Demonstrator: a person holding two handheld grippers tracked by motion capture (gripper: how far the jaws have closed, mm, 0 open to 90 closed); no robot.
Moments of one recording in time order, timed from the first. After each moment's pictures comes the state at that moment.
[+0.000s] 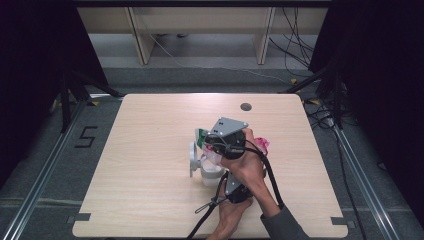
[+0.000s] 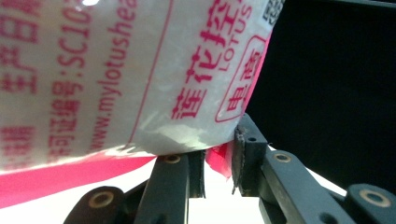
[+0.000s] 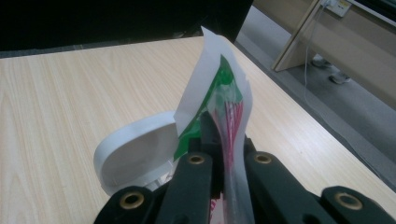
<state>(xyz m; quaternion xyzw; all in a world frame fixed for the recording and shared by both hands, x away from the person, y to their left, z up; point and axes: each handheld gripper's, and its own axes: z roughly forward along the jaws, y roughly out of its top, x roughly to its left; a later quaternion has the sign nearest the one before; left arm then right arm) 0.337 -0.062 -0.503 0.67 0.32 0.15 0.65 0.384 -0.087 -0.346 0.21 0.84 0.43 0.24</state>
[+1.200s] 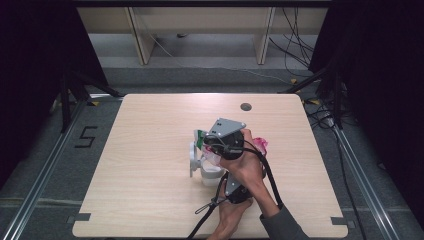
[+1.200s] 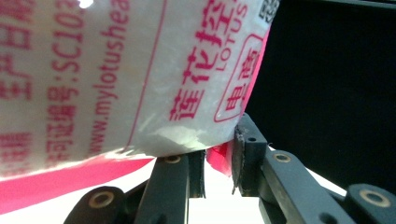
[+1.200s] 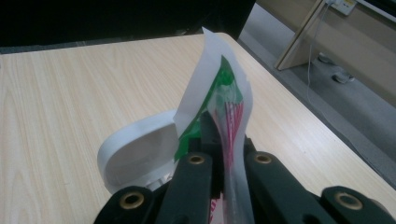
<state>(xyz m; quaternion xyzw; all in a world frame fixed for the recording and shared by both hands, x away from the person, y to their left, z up) 0.336 -0.065 -0.503 0.65 0.33 0.15 0.66 0.384 -0.084 -0.347 0.20 0.85 0.43 0.24</state>
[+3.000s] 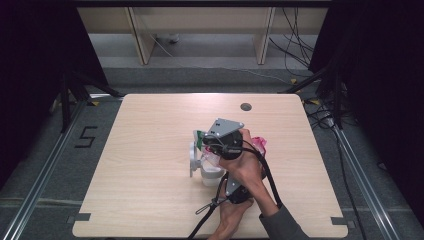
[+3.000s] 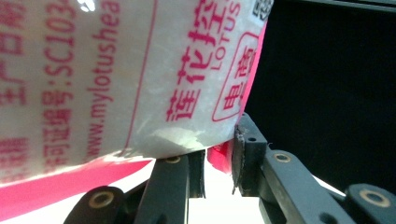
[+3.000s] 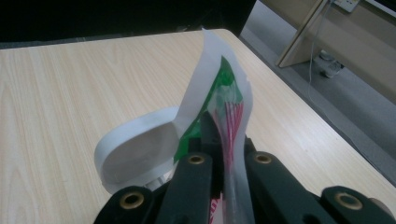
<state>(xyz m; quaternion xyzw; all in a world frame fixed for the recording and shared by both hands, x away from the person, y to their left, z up) 0.334 -0.074 -0.502 0.60 0.36 0.13 0.70 0.387 -0.082 -0.350 0.19 0.85 0.42 0.24</state>
